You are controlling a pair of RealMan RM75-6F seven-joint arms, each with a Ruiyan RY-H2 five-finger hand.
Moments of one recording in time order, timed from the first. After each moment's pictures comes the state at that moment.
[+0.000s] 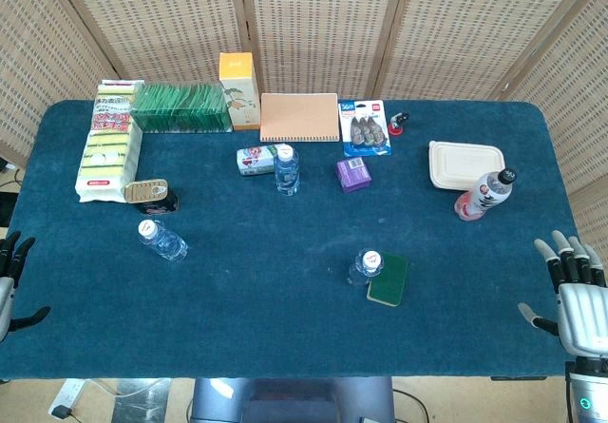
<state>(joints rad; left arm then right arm) -0.06 -1.04 -0.02 -1.73 1.40 1.45 0.24 0.03 -1.14 0.10 -1.65 -1.49 1.57 -0.15</state>
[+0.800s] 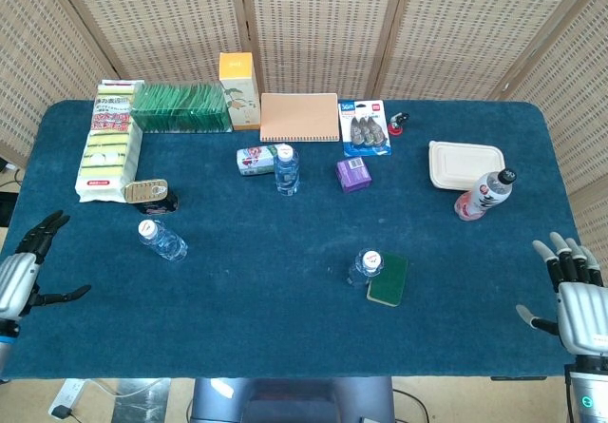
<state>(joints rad) -0.19 -1.17 -0.05 -1.41 1.56 1.36 -0.62 0.04 -1.11 0.09 -1.69 -1.47 1.53 -0.11</state>
